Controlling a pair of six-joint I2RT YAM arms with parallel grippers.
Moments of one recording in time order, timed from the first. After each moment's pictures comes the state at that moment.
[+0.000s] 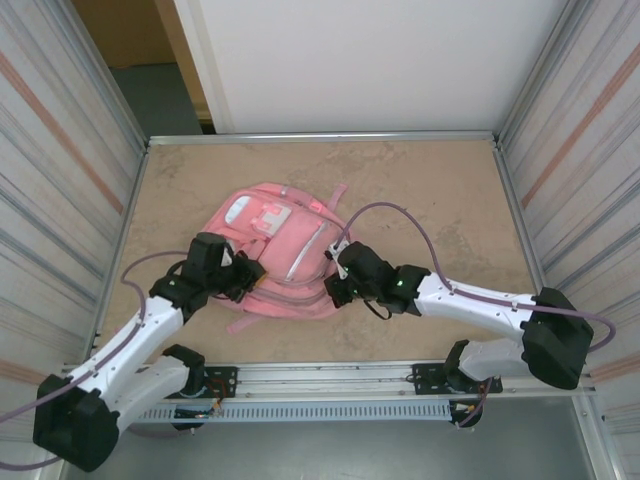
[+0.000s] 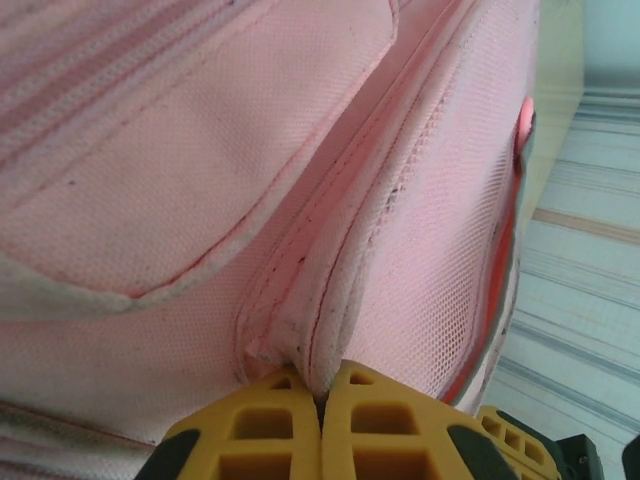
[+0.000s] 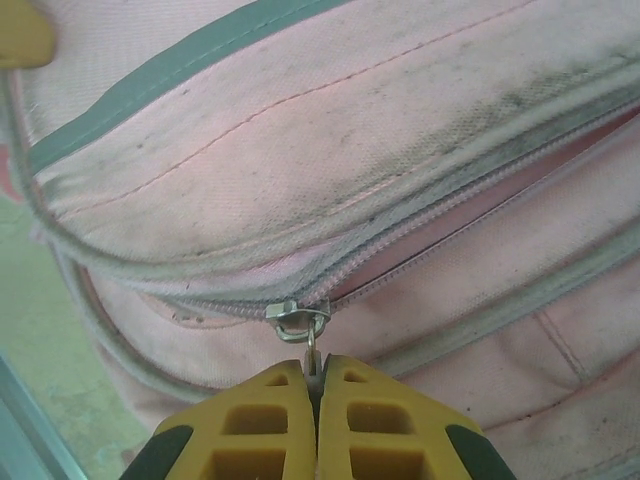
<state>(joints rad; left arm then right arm) -0.39 0.93 0.58 -0.45 0.37 -1.18 0.99 1.28 0.76 -0.28 0.03 0.42</state>
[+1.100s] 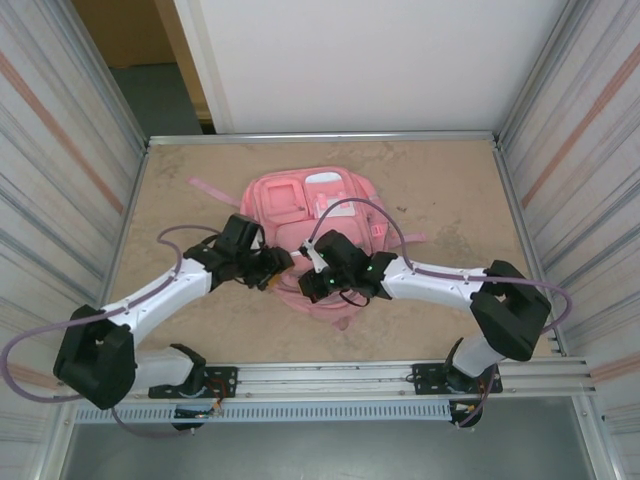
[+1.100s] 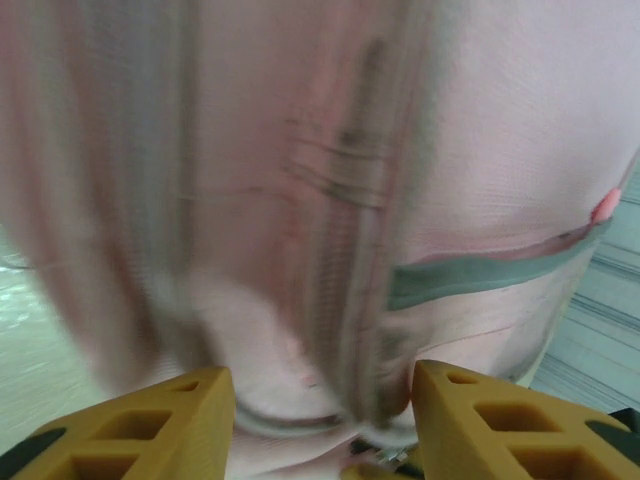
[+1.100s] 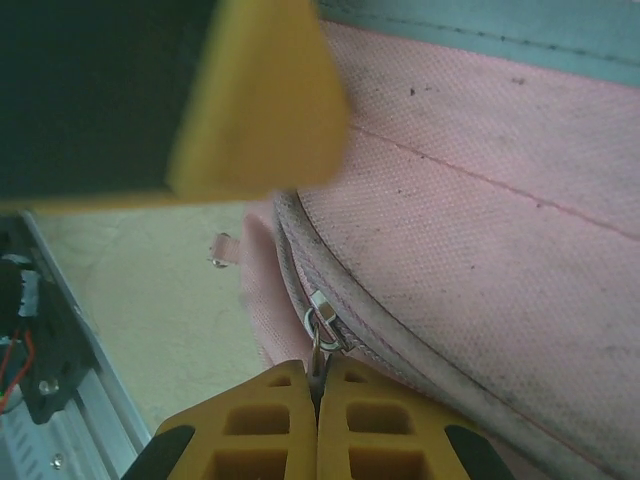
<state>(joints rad) -0.54 1.26 0.76 -0.45 0.36 -1.07 0.98 1.54 0.92 -0.18 -0.23 0.49</state>
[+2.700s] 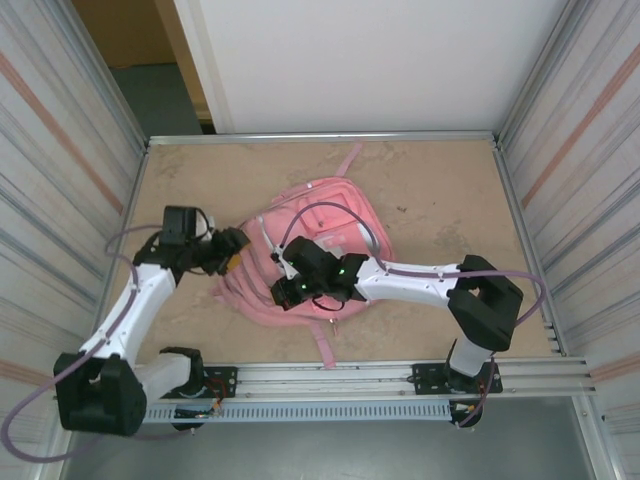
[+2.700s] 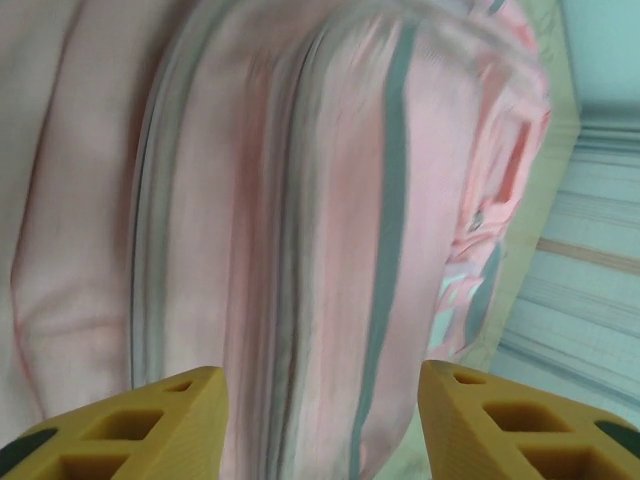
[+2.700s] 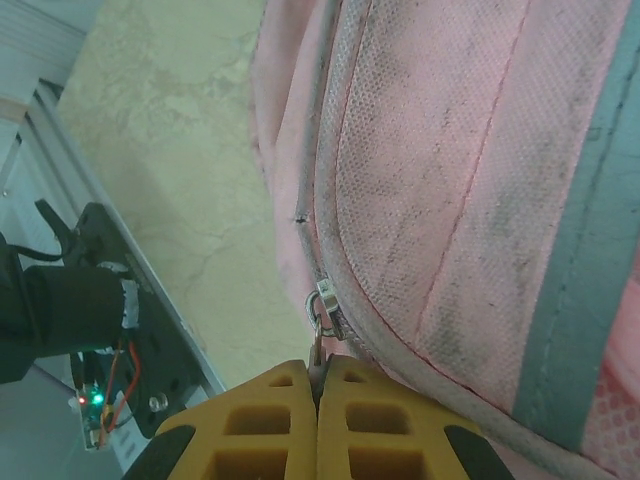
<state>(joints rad) -0.14 1.07 0.74 -0.60 0.50 -0.92 1.11 1.68 1.10 -0.22 -0.23 0.62</state>
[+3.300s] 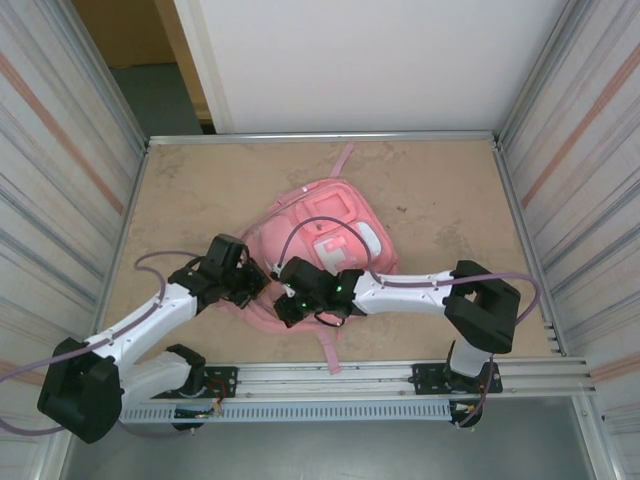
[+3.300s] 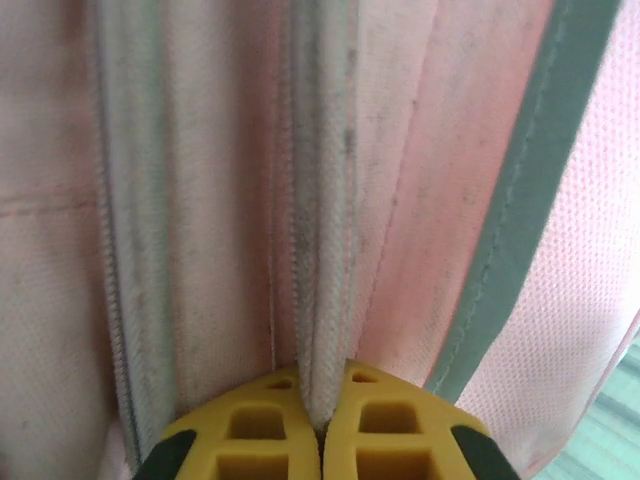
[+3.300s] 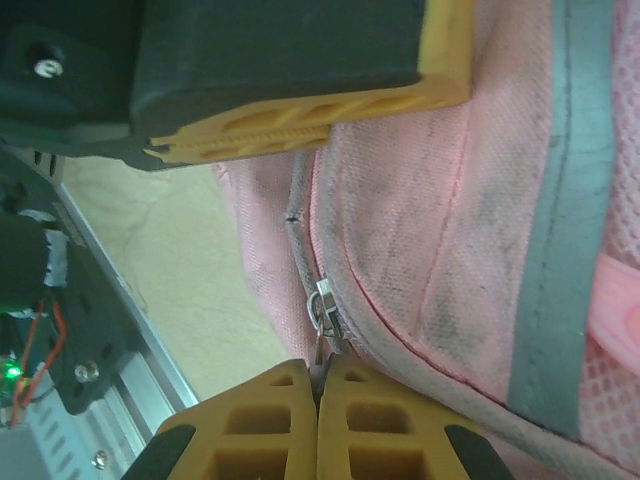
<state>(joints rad) -0.49 1.07 0.56 -0.44 0.25 -1.21 1.19 1.66 1.01 -0.21 -0.11 0.58</state>
